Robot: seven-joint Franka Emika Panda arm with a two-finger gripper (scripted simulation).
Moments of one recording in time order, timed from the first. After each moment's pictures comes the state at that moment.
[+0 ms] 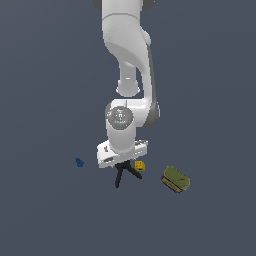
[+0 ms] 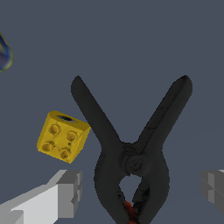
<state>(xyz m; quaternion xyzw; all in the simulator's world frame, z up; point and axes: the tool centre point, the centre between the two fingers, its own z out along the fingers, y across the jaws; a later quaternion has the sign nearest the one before) 0.065 -0.020 0.071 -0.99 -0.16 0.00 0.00</state>
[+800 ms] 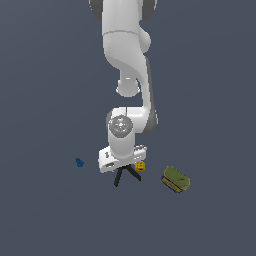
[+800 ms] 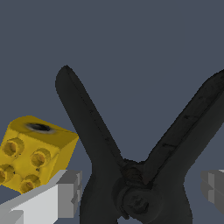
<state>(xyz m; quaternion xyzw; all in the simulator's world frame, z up) 0.070 -0.020 0.035 -0.99 -0.16 -0.01 0.00</state>
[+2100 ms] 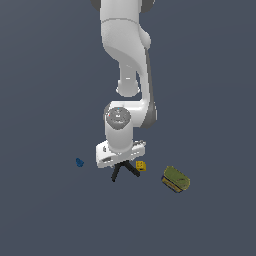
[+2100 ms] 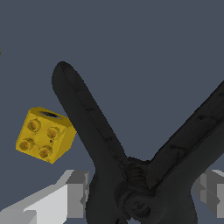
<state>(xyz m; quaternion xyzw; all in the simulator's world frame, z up) 0.064 -0.028 0.061 -0.99 -0.16 -0.01 0.00</state>
